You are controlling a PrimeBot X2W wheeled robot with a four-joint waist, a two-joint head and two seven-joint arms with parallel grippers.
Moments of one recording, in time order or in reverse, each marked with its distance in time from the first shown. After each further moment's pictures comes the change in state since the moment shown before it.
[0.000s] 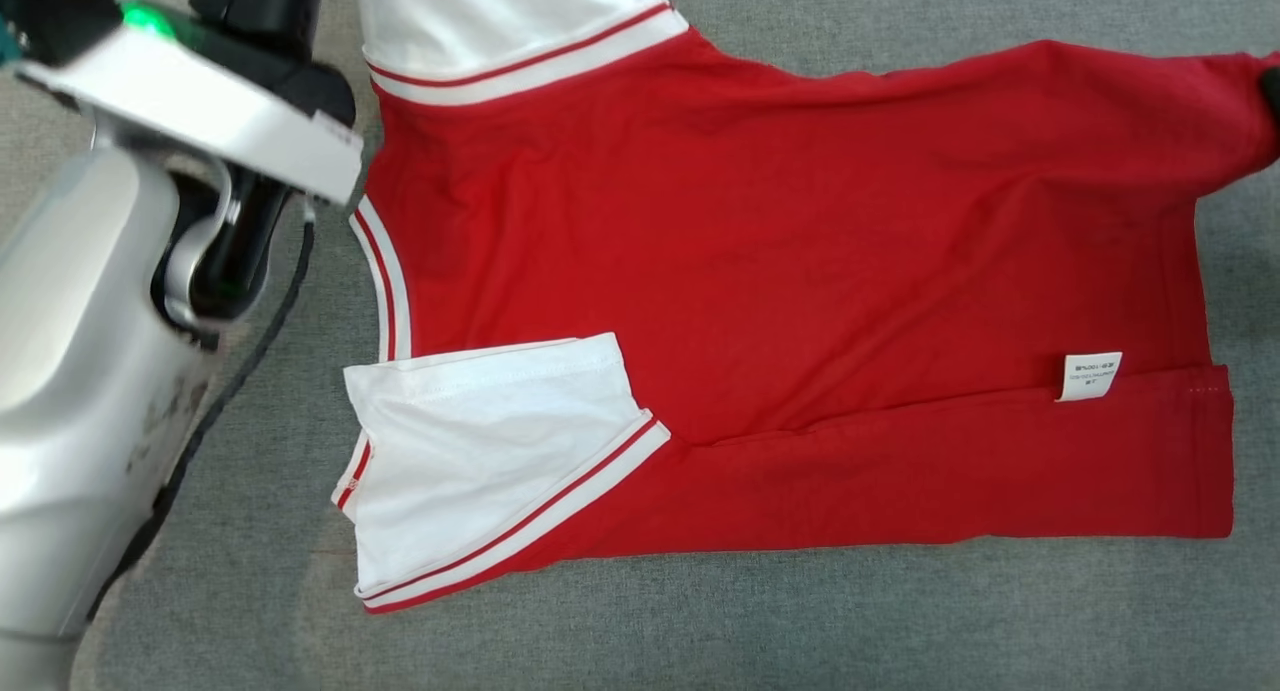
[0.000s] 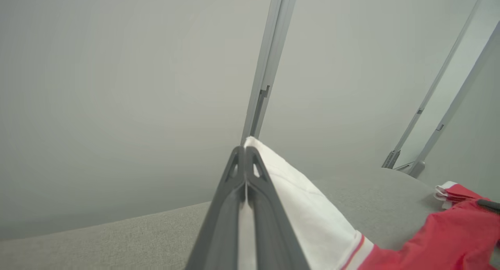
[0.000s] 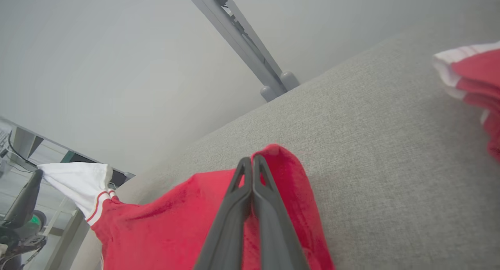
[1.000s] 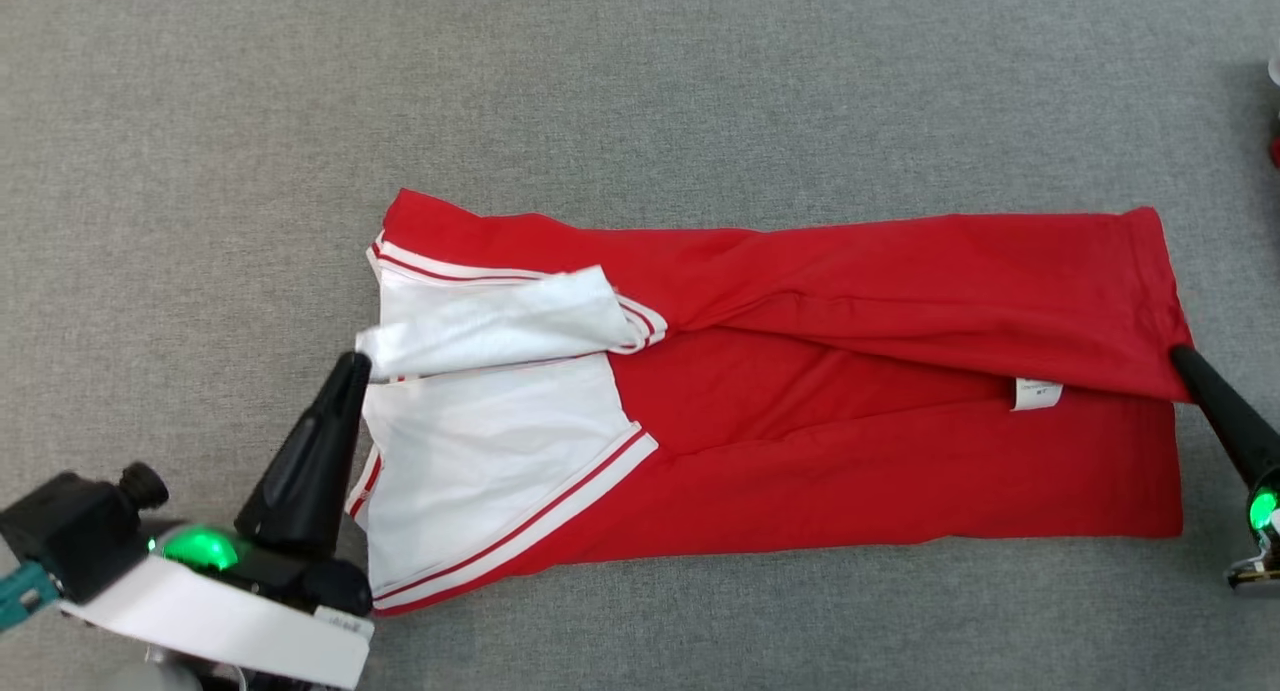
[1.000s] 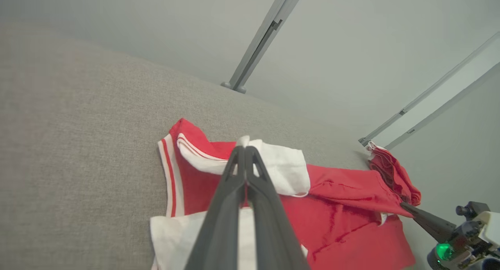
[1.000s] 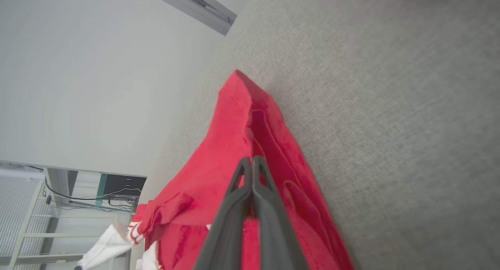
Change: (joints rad) left arm 0.852 0.226 0.098 -0.755 -0.198 0.304 -0.012; right arm 0.387 0.087 -0.071 -0.052 0.235 0.000 0.040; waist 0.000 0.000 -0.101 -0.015
